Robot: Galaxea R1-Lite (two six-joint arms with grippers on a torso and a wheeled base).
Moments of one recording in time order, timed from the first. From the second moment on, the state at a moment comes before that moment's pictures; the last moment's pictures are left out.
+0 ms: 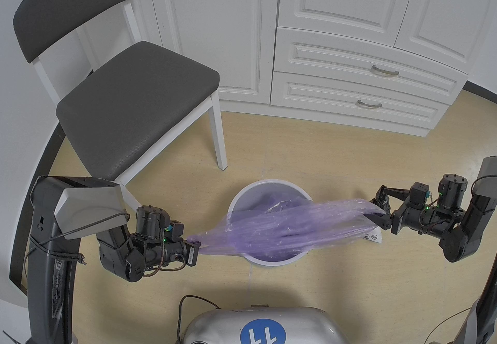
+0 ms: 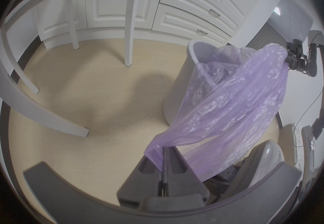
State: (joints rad) left arm -0.29 2.49 -0.78 -1.05 -0.26 0.05; right arm -0.04 2.12 -0.43 -1.41 0.63 -0.23
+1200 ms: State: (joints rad) left arm -0.45 2.36 -0.65 -1.04 -0.26 0.07; right arm -0.09 2.03 -0.46 -1.41 0.58 -0.20
